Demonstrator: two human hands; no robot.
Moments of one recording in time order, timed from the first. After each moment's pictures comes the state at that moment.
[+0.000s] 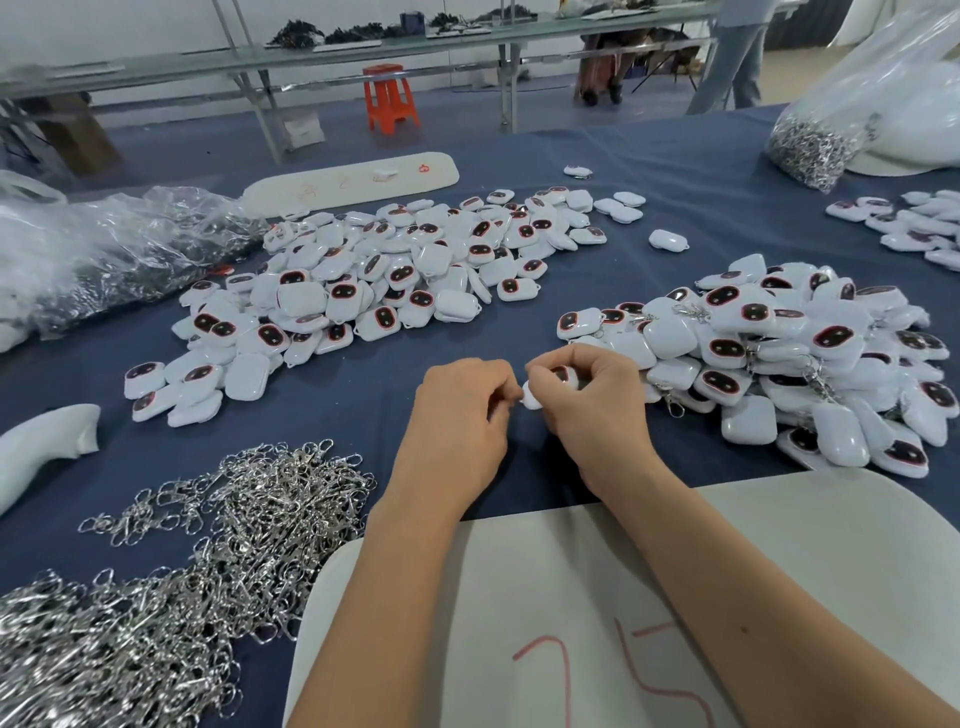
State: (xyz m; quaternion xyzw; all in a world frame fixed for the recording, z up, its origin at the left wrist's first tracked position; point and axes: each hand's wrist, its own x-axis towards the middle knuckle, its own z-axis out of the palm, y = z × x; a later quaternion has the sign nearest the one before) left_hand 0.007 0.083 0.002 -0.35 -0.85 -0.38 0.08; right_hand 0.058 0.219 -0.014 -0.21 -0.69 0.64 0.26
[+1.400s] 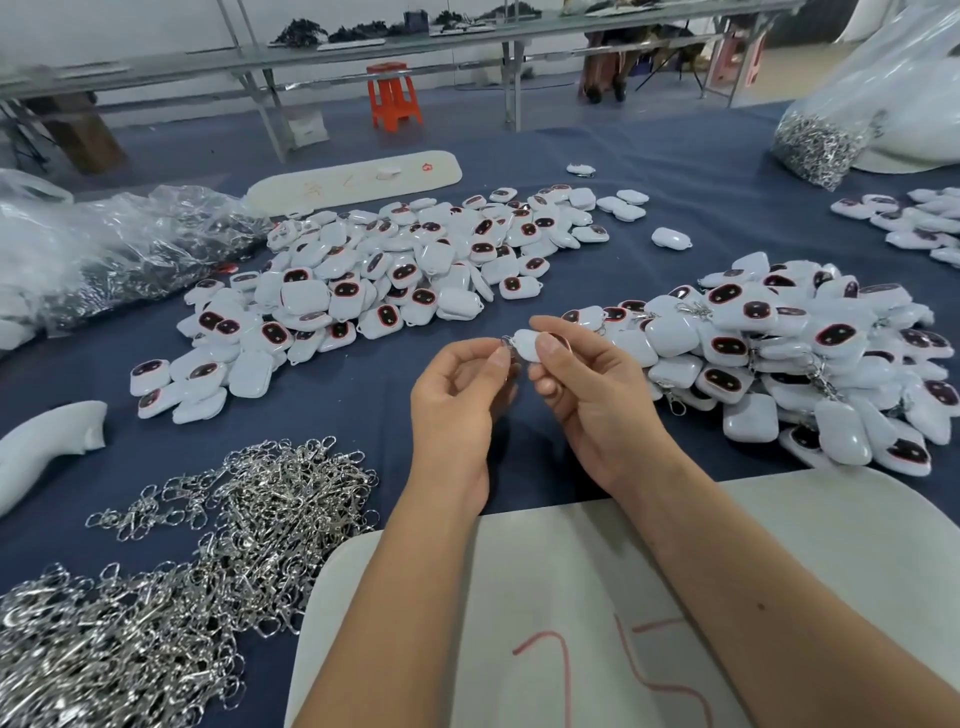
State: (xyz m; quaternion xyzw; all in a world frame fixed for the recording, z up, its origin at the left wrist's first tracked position) left_hand 0.023 0.103 0.006 -0.05 -0.57 -0.81 -0.11; right_hand 0.062 0.222 -0.002 -0.07 -0.45 0.87 0.19
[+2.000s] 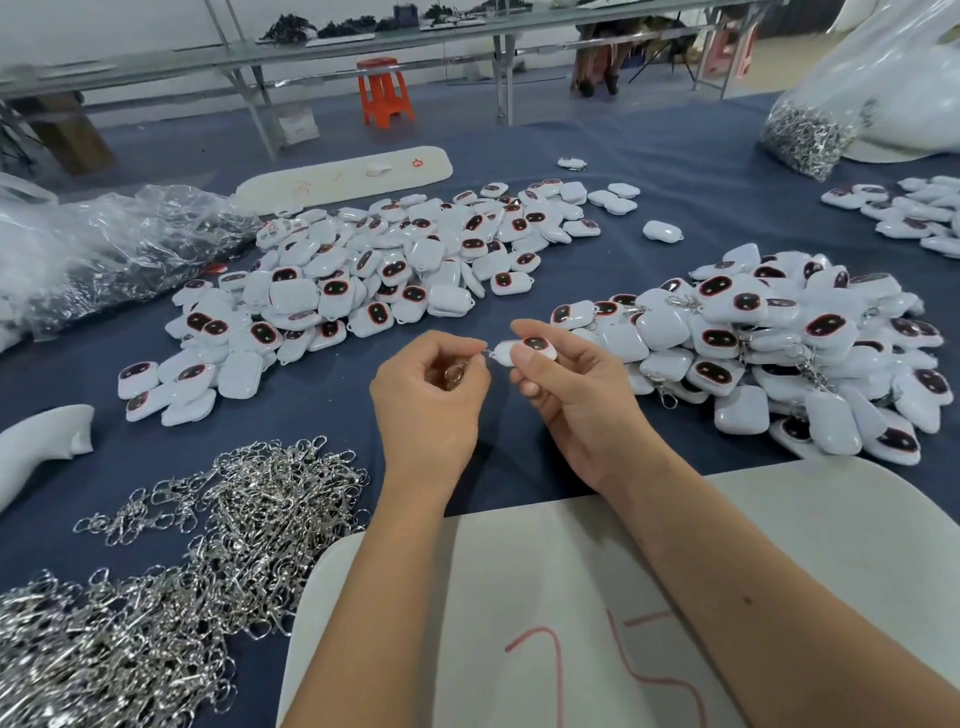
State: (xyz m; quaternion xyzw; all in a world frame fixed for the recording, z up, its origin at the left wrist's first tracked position) left_hand 0.010 0.088 0.002 -0.16 -0.75 -0.63 0.11; right_hand 0.063 0.218 -0.003 -0.09 -0.46 0.87 0.16
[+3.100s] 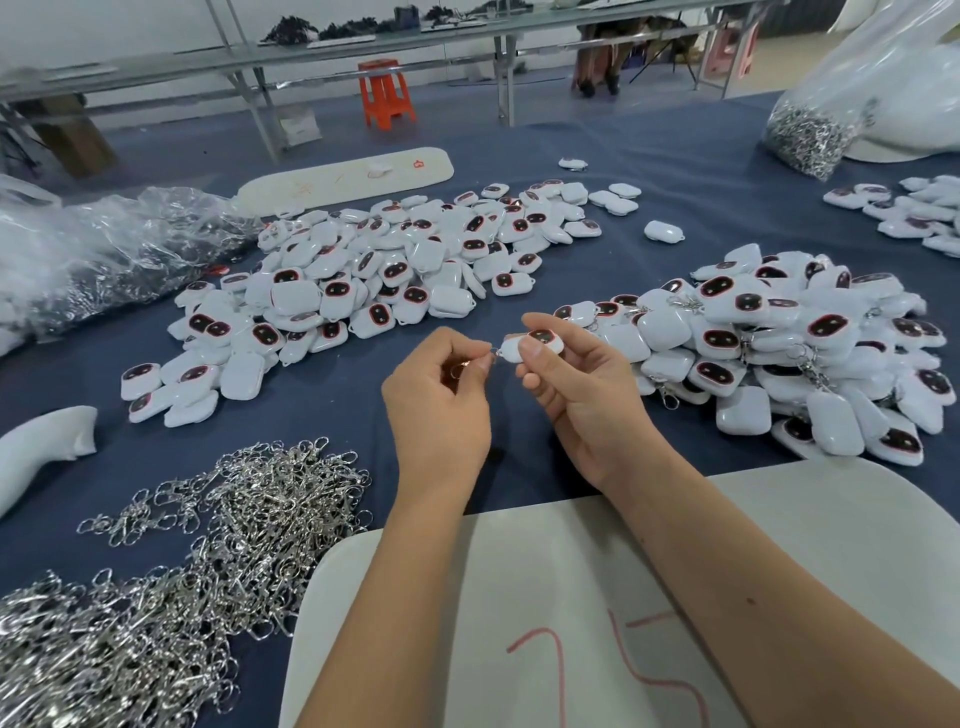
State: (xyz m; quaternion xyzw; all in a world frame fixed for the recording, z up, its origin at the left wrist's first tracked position) left_hand 0.015 0.094 0.003 -0.18 -0.77 -0.60 0.13; right_hand 0.062 0.221 -0.005 -0.09 -0.45 0.87 0.19
